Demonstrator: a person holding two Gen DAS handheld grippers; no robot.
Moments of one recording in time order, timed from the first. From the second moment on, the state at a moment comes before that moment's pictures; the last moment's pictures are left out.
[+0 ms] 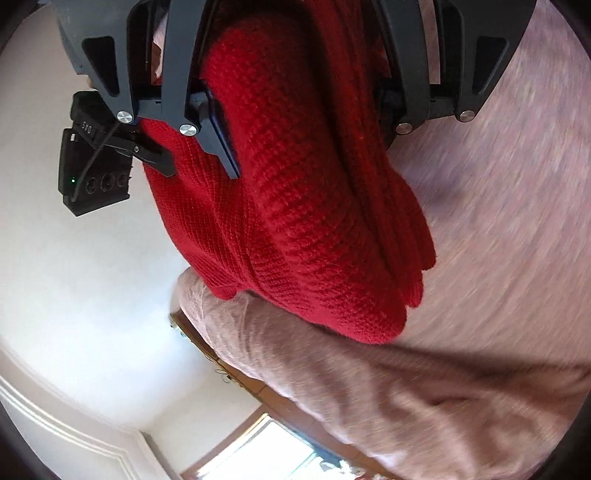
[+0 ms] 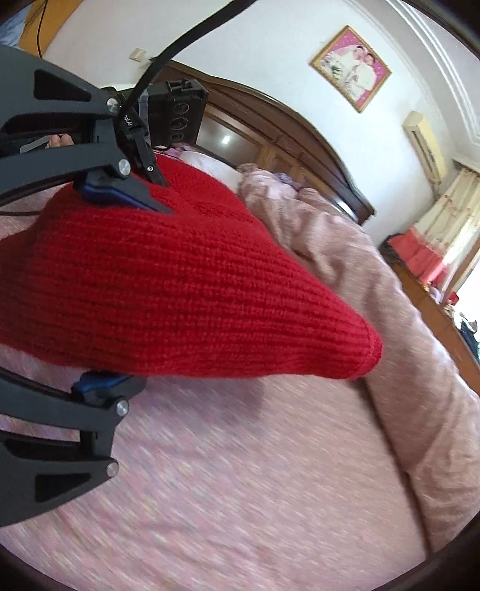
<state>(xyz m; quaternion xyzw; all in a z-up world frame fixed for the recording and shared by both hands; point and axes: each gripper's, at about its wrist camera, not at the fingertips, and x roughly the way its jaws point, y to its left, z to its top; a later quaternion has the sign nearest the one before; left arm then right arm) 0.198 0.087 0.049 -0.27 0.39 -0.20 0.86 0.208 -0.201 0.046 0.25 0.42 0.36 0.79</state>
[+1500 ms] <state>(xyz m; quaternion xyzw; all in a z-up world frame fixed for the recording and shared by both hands) 0.321 0.035 -0.006 -0.17 0.35 -0.18 0.90 0.323 -0.246 -0.028 0.25 0.38 0.27 0.85</state>
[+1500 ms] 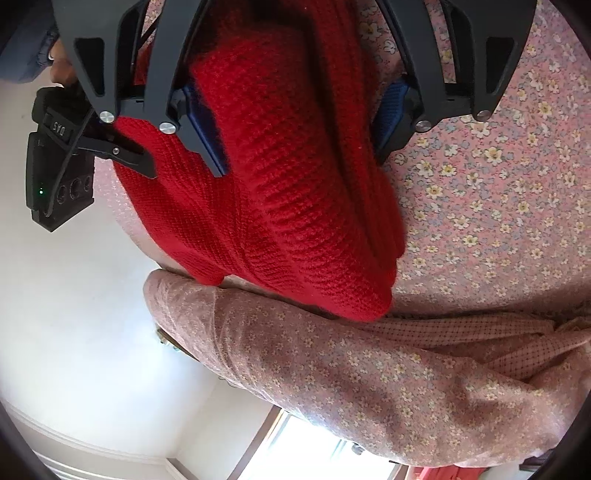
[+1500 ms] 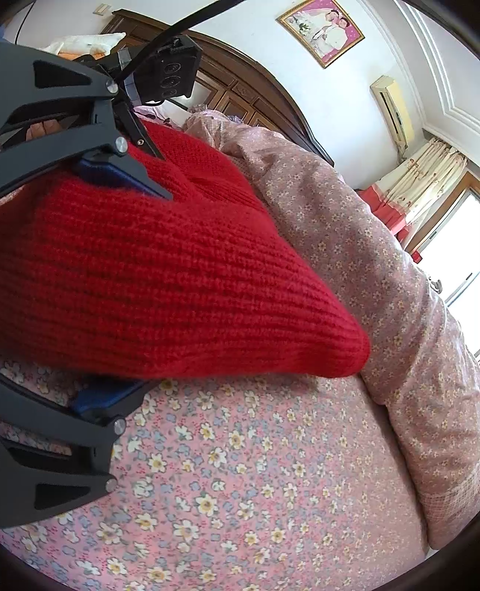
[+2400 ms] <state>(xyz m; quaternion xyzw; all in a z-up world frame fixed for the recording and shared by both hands) 0.305 0.030 0.004 -0.17 0.35 -0.18 0.90 0.331 -0.244 -0.012 0.22 0.39 0.26 0.85</state>
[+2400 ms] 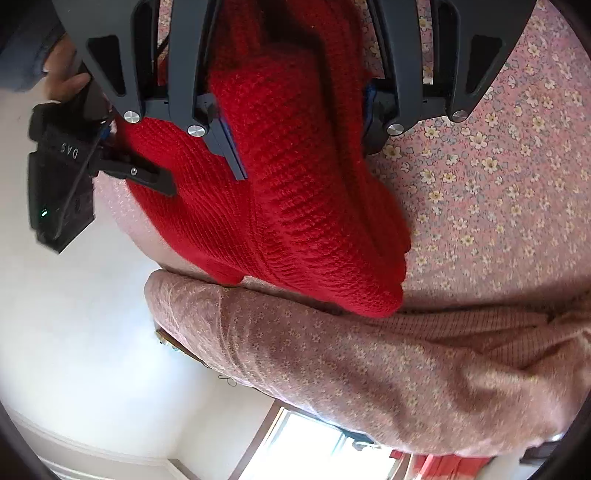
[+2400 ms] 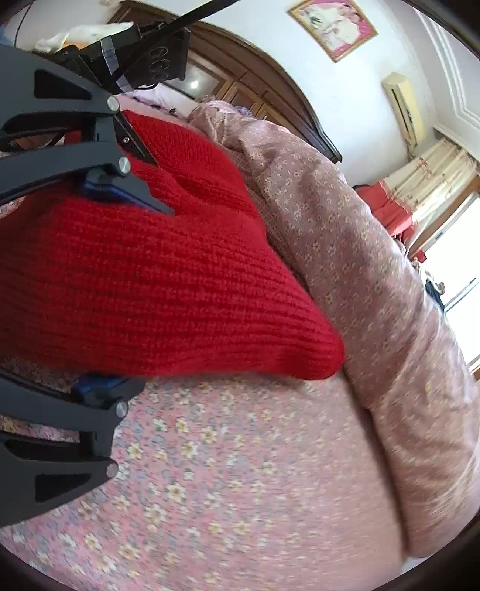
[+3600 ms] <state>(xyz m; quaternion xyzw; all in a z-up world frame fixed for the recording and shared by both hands) 0.251 0.031 0.032 -0.14 0.37 -0.18 0.90 0.146 -0.091 -0.002 -0.39 0.14 0.13 0.90</state>
